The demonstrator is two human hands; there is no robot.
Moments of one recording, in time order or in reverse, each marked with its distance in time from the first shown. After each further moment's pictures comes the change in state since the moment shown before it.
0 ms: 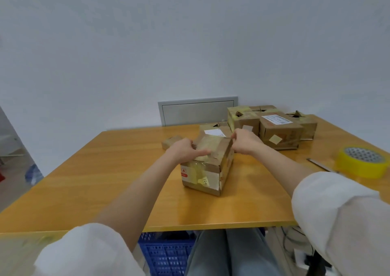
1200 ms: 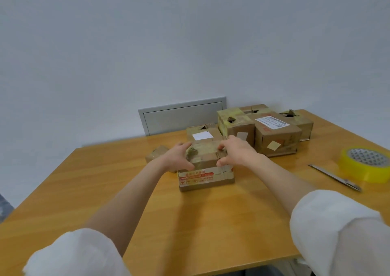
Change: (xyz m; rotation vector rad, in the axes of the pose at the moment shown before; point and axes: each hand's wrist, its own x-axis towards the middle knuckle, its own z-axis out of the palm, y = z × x) left_hand 0.078 -0.007 -0.016 0.061 -0.204 0.157; right_hand 0.048 -0.003 0.007 -0.178 -0.081 -0.086
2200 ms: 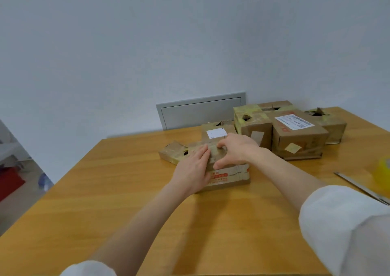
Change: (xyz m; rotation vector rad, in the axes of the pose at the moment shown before) left_hand -0.026 0.023 0.051 0.508 0.347 0.125; right_hand 0.025 -0.003 -0.004 -0.138 -0.069 -0.194
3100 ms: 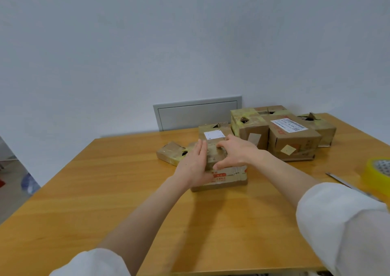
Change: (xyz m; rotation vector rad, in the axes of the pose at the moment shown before) left_hand 0.007 -0.007 -0.001 -0.173 -0.102 -0.069; right_hand -0.006 -0.006 0.004 -0.024 -0.009 0.014
